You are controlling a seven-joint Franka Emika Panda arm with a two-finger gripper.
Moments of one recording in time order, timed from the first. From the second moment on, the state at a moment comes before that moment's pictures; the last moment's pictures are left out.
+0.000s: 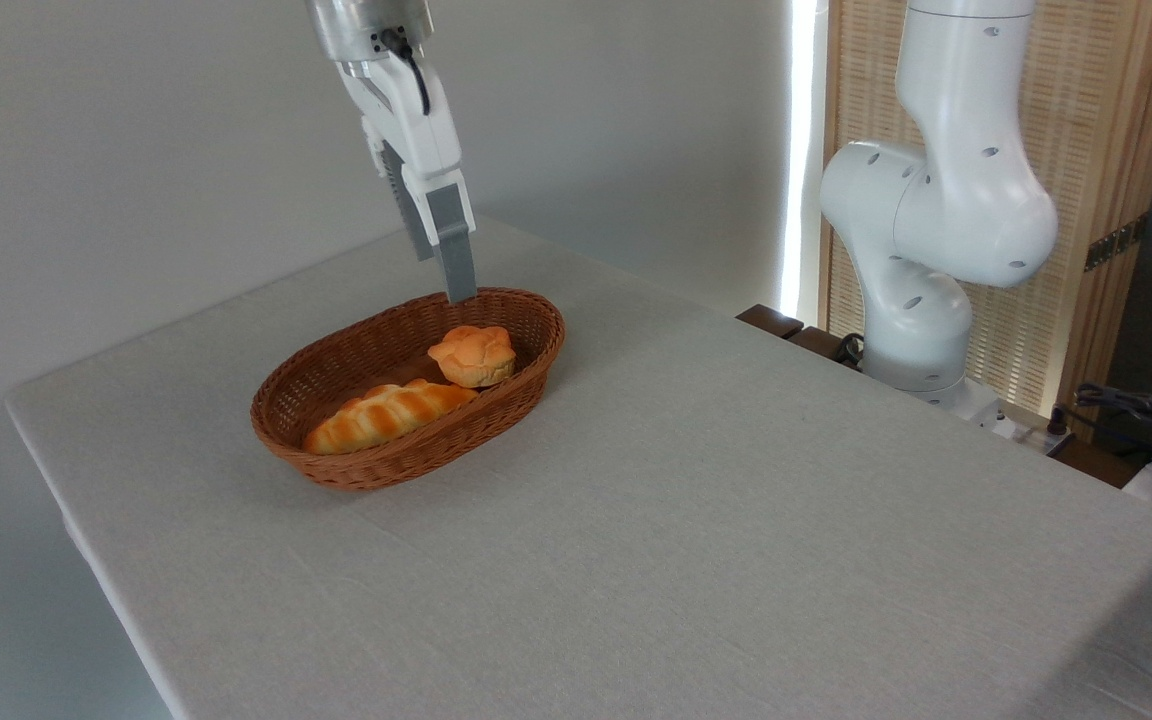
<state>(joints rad) -0.09 -0.14 -0.28 -1.81 -0.11 1.62 0.72</state>
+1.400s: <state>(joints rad) -0.08 -0.12 -0.48 -2.16 -0.13 1.99 0.72</state>
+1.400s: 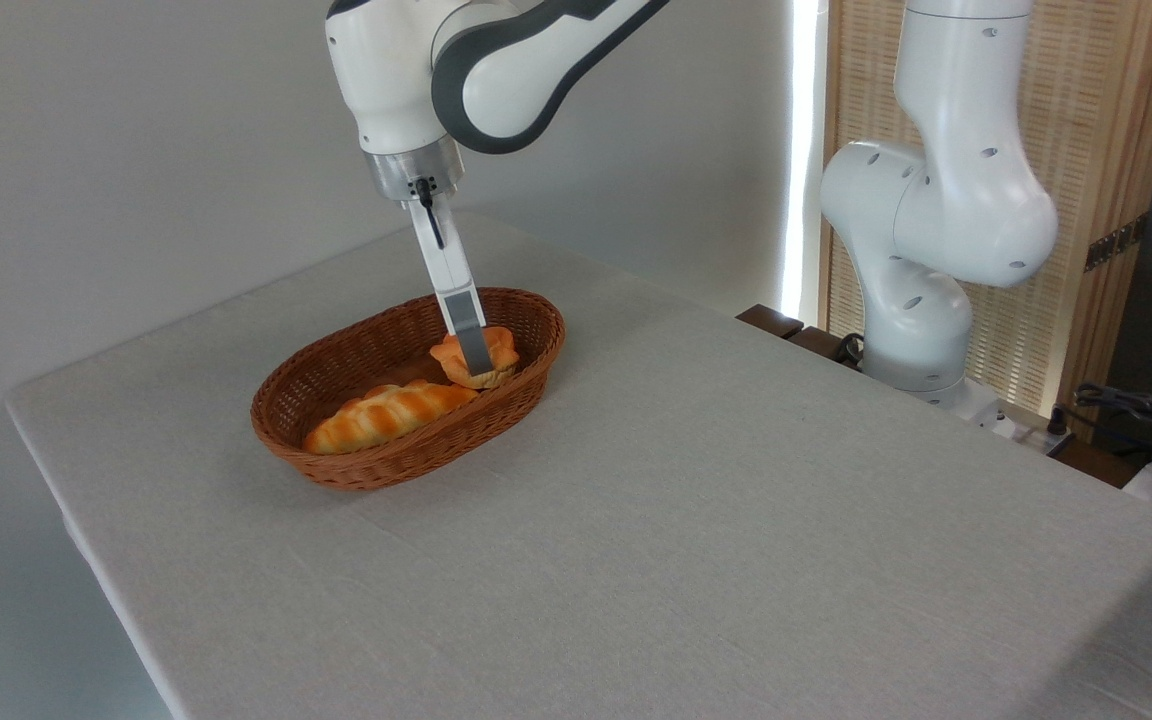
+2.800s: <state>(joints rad) -0.06 -0.07 -0.26 -1.90 -0.13 1.85 0.77</state>
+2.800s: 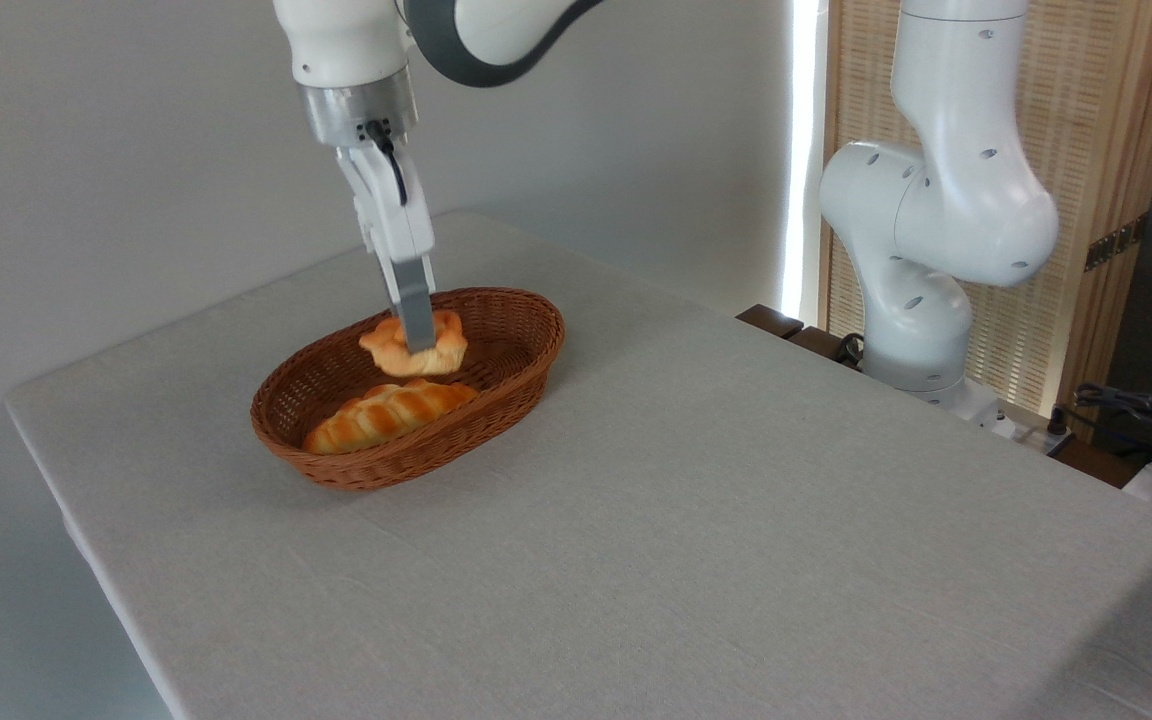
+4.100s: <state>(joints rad) -0.06 0.07 -0.04 -1.86 -0.13 1.94 1.01</state>
